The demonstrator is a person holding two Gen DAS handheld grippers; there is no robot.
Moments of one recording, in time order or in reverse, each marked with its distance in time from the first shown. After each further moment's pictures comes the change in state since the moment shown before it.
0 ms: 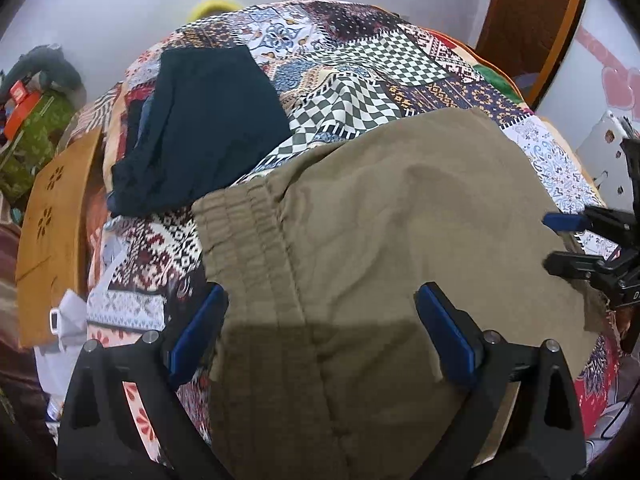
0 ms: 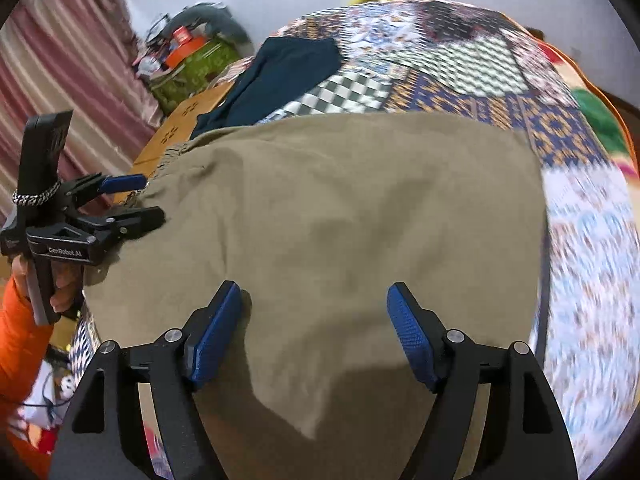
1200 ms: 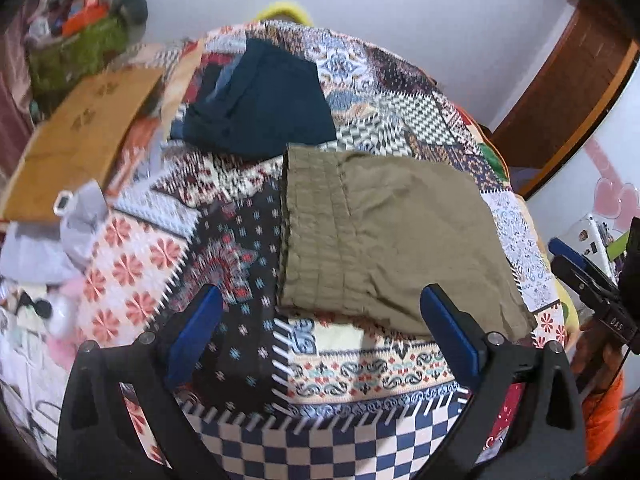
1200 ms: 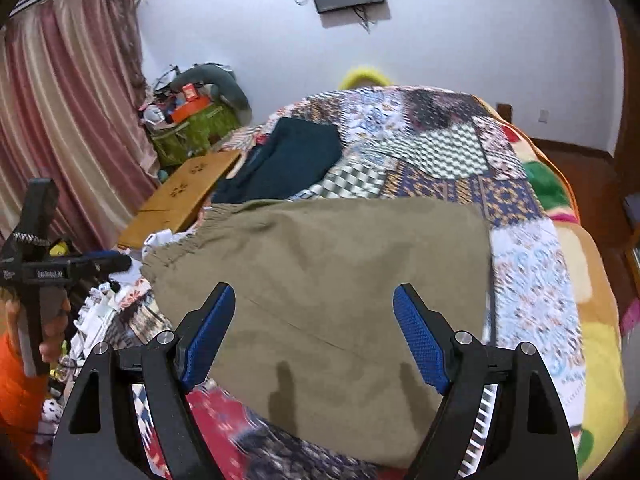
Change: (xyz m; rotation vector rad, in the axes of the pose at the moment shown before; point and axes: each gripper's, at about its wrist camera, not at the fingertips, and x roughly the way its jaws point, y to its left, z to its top) left arm -0.090 0.038 -0.076 -0.351 -0.100 -0.105; right arm -0.072 0.058 -0.010 -0.064 -0.285 -0.099
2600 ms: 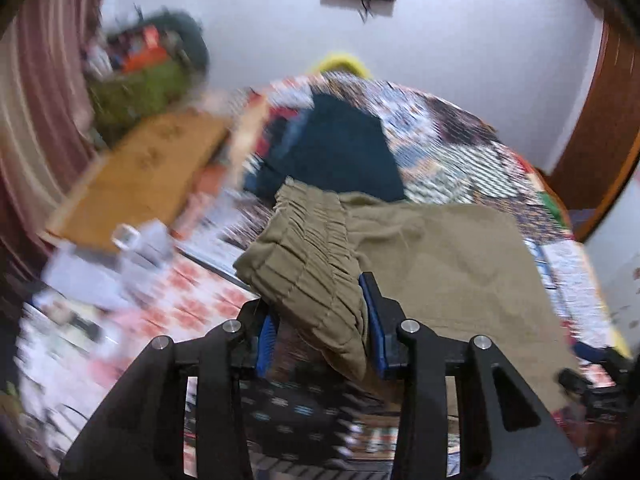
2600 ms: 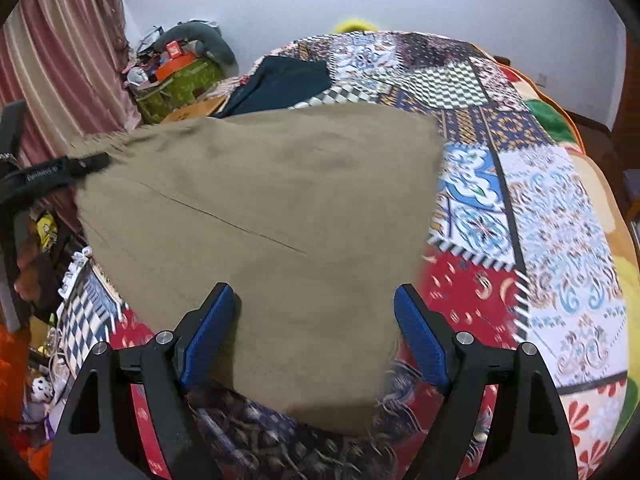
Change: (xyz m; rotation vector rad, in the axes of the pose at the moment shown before) left arm -0.014 0.018 0.012 -0.010 -0.244 0.275; right arm 0.029 -0.012 -0.057 0.029 0.160 -0.034
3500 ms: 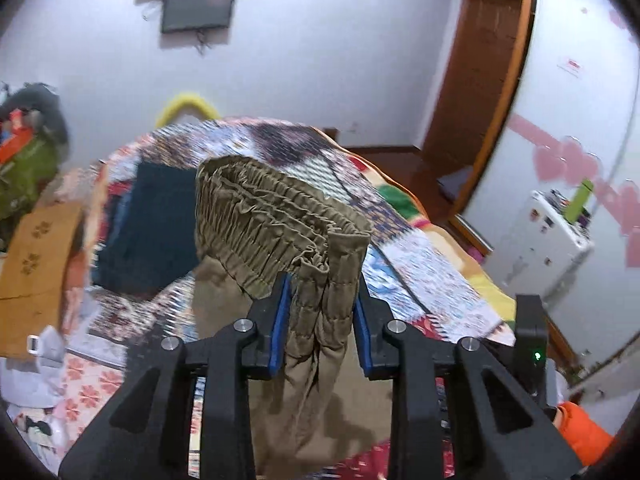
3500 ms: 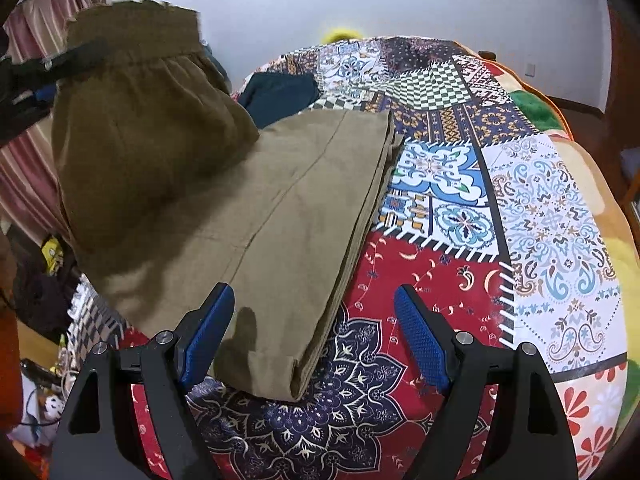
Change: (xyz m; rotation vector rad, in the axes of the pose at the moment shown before) left arm -0.048 -0.153 0.043 0.281 -0.023 -0.474; right arm -0.015 -0.015 0.002 0.064 -0.050 0.017
